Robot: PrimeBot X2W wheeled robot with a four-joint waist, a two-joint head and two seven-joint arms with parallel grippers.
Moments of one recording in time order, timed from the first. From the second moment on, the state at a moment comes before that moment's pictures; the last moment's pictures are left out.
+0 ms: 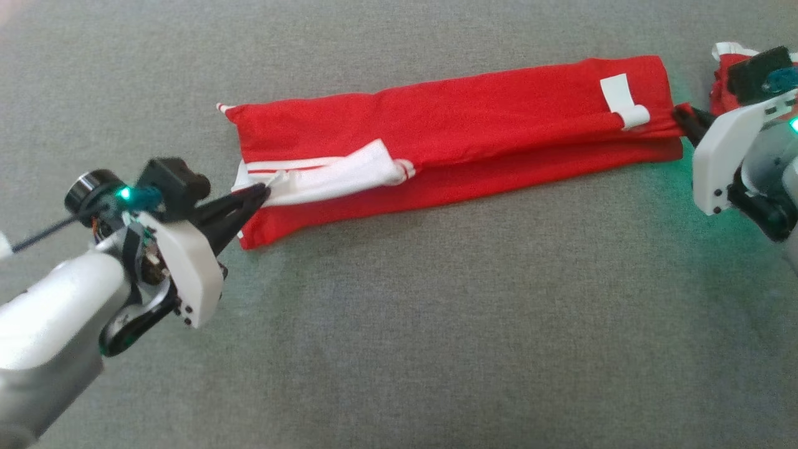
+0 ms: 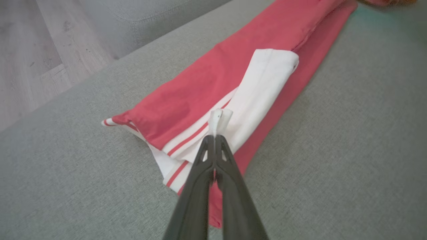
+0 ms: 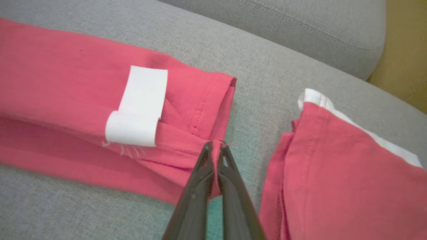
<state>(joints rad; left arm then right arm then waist) -0.80 0.76 -1.09 0.16 -0.82 -0.11 0.20 -0.90 -0.59 0.86 0.78 0.71 0.13 0.25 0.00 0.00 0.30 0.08</state>
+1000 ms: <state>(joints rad) -0.70 0.49 -0.74 0.32 -0.81 0.24 -0.25 -0.88 -0.40 0.67 0.75 0.85 0.13 -0.14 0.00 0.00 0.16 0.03</state>
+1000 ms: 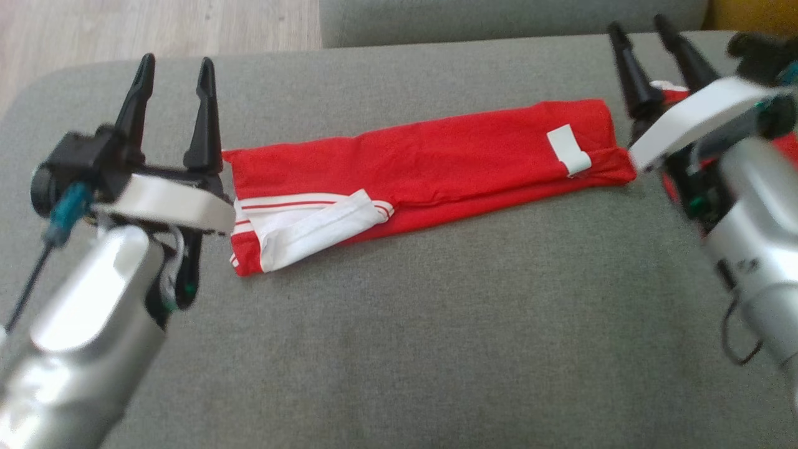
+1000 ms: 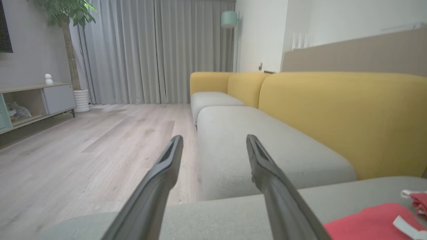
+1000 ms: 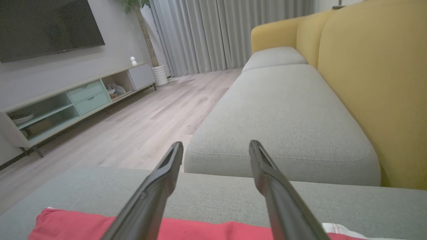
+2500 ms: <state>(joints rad) -0.27 0.05 -0.14 0.24 -0.27 -0.06 -0.26 -0.62 -0.06 -0.33 0.81 -0.02 0.13 -0.04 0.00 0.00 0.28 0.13</state>
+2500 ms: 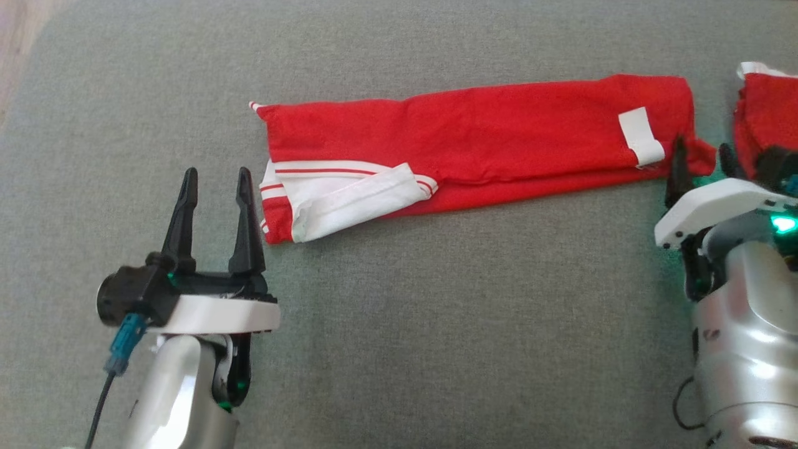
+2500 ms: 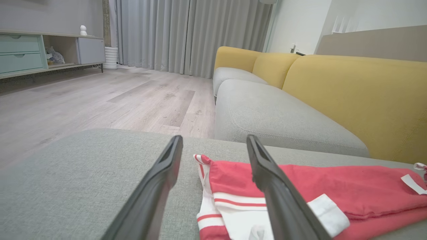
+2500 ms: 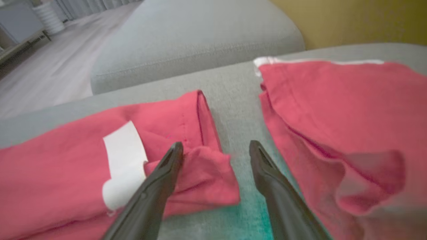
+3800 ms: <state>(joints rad) -0.25 0.04 -0.11 0.26 -0.24 -0.08 -0.26 -0.58 -0.07 -0.10 0.62 0.04 0.13 0.02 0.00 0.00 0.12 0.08</state>
